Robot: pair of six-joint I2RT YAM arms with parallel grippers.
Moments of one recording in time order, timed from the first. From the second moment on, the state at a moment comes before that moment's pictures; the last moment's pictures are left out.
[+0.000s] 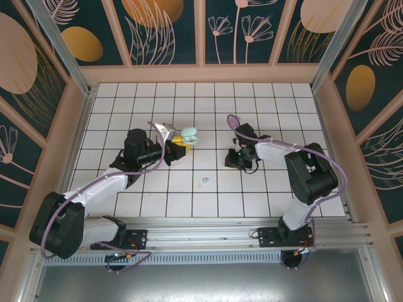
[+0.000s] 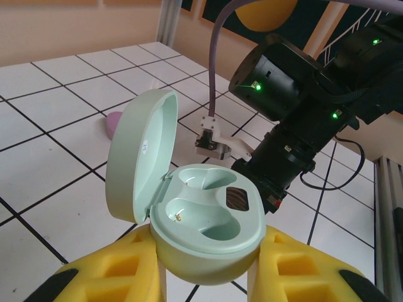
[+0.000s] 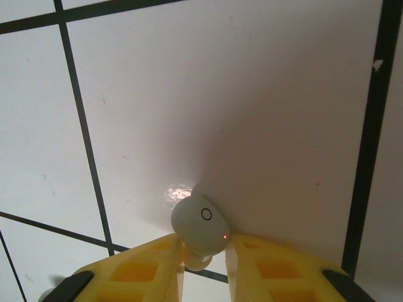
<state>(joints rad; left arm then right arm) -0.45 1.25 0.60 0.38 0.65 -0.15 0.46 1.72 0.94 -0.46 -0.30 0.54</state>
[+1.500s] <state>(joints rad) -0.46 1.29 0.61 0.38 0.65 -0.16 0.45 1.78 1.03 -0.57 -0.33 0.49</state>
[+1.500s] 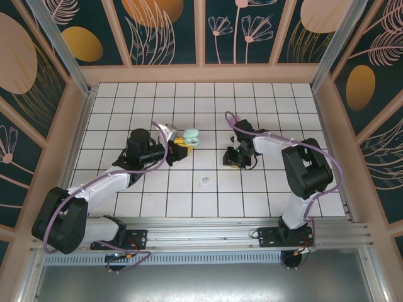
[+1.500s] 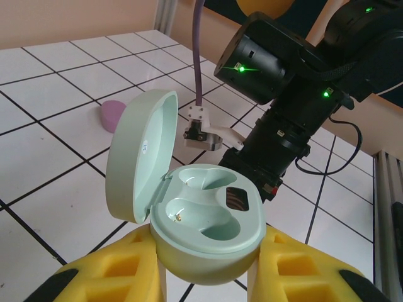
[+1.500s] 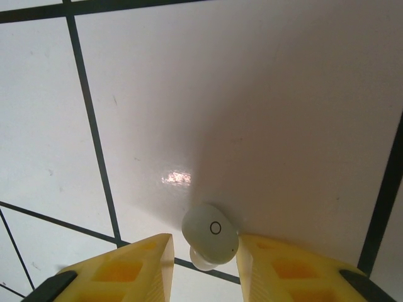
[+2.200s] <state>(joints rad) -0.47 1.31 0.62 0.38 0.65 -0.16 0.50 1.80 1.07 -0.57 -0.21 0.47</state>
